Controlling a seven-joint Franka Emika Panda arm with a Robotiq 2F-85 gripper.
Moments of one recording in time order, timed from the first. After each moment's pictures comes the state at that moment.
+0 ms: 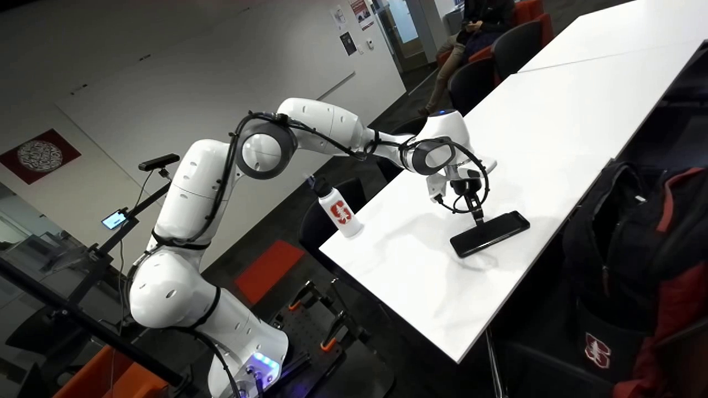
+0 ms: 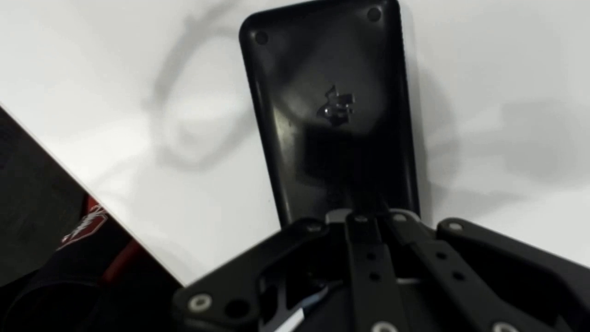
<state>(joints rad) -0.14 1.00 -0.21 -1.40 0.11 2.32 0.44</state>
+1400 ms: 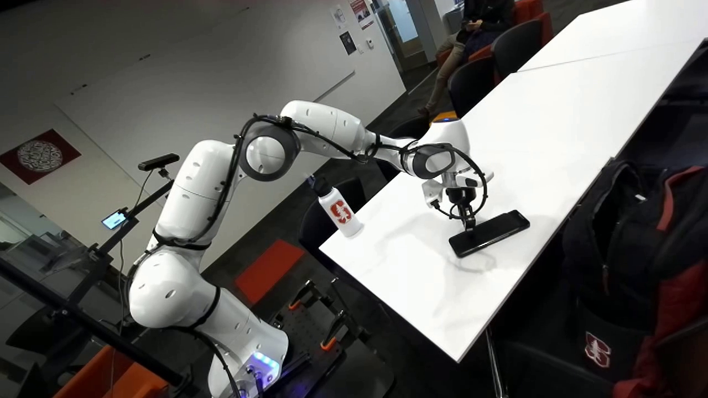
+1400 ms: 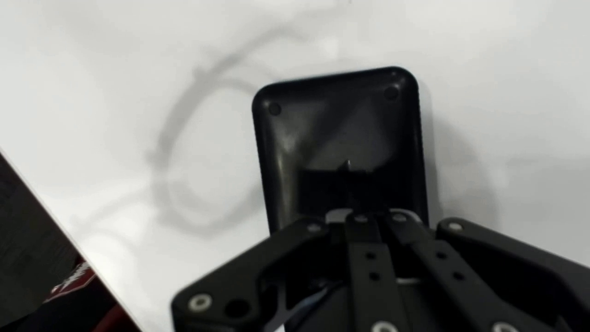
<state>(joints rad) -0.15 1.02 -0.18 -1.40 0.11 2.22 0.40</state>
